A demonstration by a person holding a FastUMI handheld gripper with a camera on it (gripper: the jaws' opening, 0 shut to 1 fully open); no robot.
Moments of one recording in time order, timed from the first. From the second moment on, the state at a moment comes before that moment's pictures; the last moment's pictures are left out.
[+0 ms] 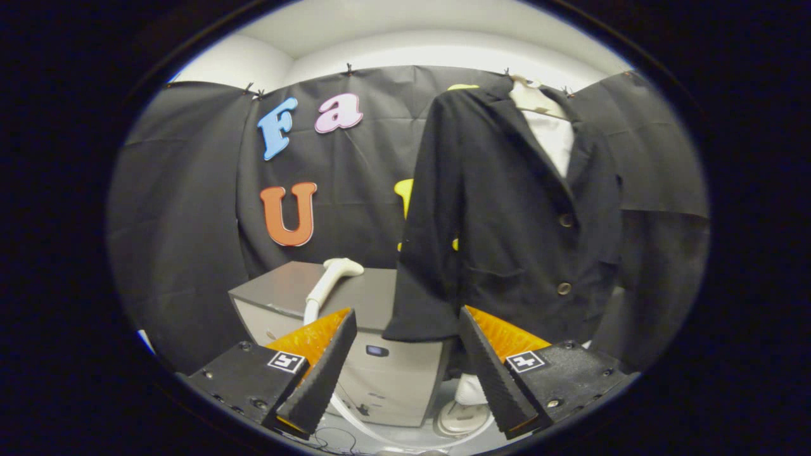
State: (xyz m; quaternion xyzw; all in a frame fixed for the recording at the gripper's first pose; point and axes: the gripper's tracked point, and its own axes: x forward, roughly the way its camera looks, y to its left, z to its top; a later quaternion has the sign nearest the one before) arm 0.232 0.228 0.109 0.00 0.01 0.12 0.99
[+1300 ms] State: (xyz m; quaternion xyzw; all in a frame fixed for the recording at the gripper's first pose) arm 0.452 0.445 0.031 -0.03 0.23 0.14 0.96
